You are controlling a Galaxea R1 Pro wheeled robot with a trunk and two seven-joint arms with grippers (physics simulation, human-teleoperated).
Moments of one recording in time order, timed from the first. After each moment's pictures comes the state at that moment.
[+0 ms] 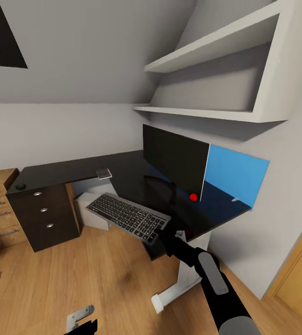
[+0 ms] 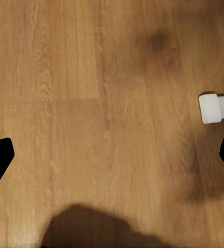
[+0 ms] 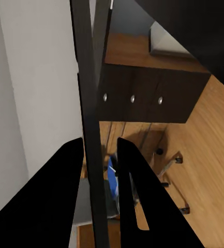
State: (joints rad) left arm -0.09 0.11 -0.28 -0.96 0.67 0.21 0.39; right arm -0.47 0.16 0.00 -1.04 -1.17 0.66 0.08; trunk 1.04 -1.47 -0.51
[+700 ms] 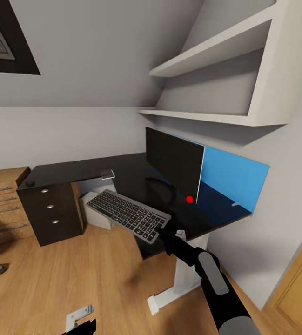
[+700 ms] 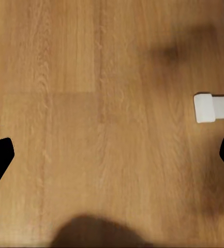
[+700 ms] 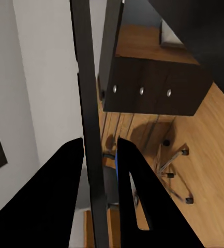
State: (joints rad) left arm -0.09 0.11 -0.28 -0.96 0.64 0.21 0.39; right arm -0.47 0.16 0.00 -1.04 -1.20 0.65 0.09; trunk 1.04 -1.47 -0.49
